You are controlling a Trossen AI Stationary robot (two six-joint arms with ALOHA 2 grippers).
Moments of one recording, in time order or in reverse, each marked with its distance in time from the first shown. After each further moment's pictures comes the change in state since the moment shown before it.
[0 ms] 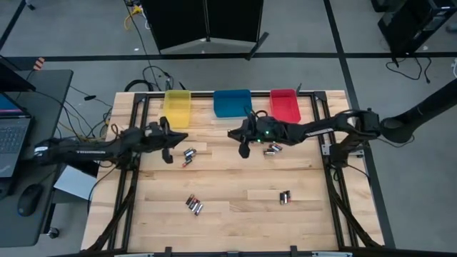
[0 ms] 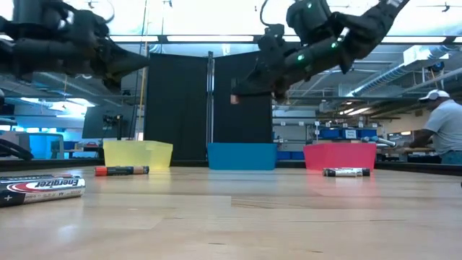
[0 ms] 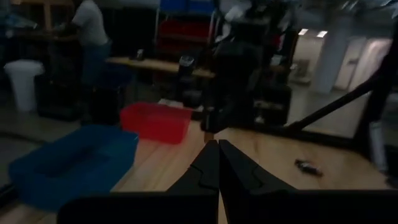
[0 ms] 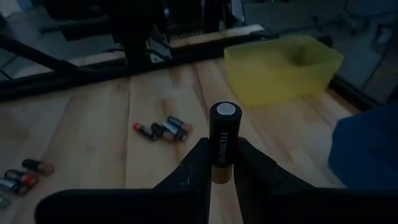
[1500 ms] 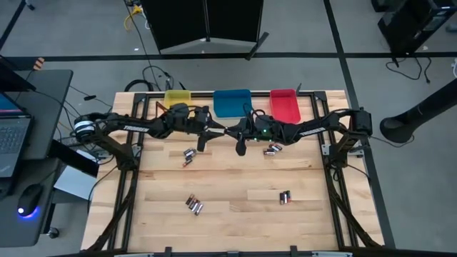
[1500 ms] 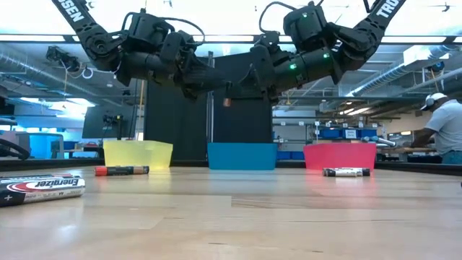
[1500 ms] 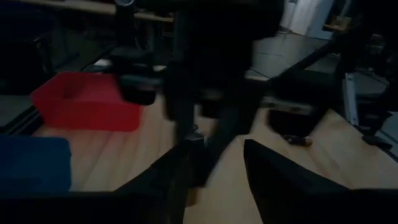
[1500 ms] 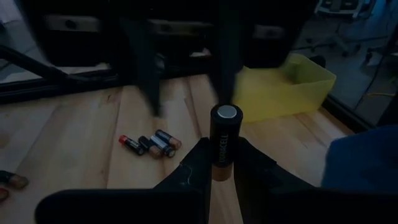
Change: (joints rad) left arm 0.194 0.849 0.529 0.090 0.456 0.083; right arm -0.010 0.067 0.005 0.139 -0.017 -0.053
